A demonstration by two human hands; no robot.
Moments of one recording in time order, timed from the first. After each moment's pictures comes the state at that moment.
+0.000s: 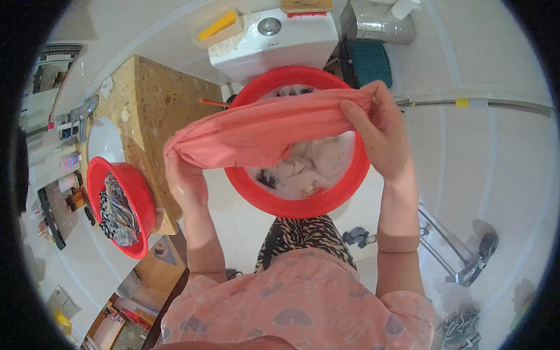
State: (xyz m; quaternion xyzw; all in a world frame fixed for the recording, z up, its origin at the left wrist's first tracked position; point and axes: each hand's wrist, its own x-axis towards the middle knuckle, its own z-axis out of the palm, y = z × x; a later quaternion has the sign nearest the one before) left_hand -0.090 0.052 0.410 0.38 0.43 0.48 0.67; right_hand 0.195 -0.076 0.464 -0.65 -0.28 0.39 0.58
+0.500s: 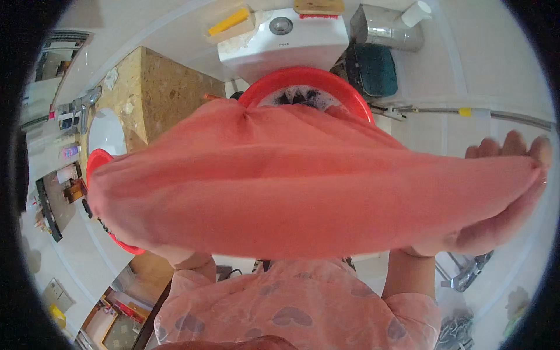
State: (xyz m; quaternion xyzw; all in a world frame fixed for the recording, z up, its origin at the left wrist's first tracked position) left_hand -0.113 0.053 0.500 0.57 0.38 0.55 0.48; right_hand 0.175 -0.080 0.570 -0.73 -0.18 -0.12 0.66
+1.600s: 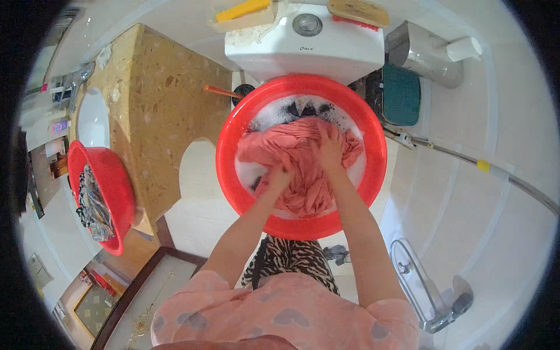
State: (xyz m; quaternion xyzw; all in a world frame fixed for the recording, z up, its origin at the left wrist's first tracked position) left_hand -0.039 -0.058 0.050 0.61 0.62 0.09 0.49; right_hand 0.155 -0.046 0.095 -0.82 -0.53 0.08 0.18
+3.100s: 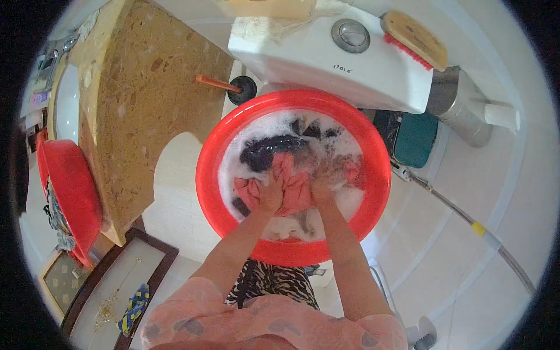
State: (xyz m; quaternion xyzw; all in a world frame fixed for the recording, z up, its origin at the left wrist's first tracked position) left_hand -0.011 -0.060 -0.007 0.76 0.61 0.00 0.23; right_hand 0.172 -0.100 -0.057 -0.83 -0.53 0.16 0.02
